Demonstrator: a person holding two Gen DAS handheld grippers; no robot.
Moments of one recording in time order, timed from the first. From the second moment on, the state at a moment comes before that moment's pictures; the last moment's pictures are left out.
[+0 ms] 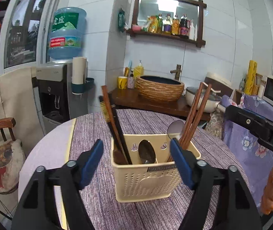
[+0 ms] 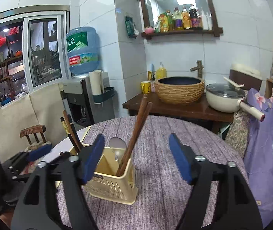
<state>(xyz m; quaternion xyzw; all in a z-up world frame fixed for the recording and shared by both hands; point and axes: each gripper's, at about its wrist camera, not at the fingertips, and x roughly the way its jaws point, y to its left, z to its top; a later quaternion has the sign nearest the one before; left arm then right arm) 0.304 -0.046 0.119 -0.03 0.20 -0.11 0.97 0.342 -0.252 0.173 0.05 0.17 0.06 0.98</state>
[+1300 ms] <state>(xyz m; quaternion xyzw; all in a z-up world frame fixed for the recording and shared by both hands) -0.004 0.002 0.000 -0.07 0.07 -0.03 0.99 -0.018 -0.190 0.004 -0.03 0.06 0.04 1.00</state>
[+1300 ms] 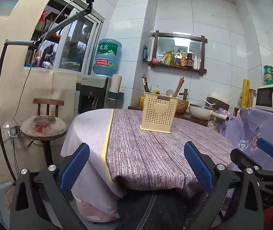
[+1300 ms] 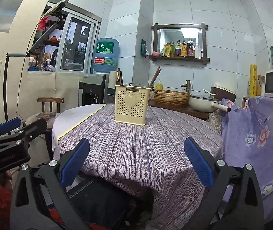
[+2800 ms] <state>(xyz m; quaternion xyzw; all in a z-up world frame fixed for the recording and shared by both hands) -0.019 0.000 -0.010 -0.07 0.07 -0.01 0.99 -0.029 -0.199 0.003 -0.02 0.06 0.02 1.00</state>
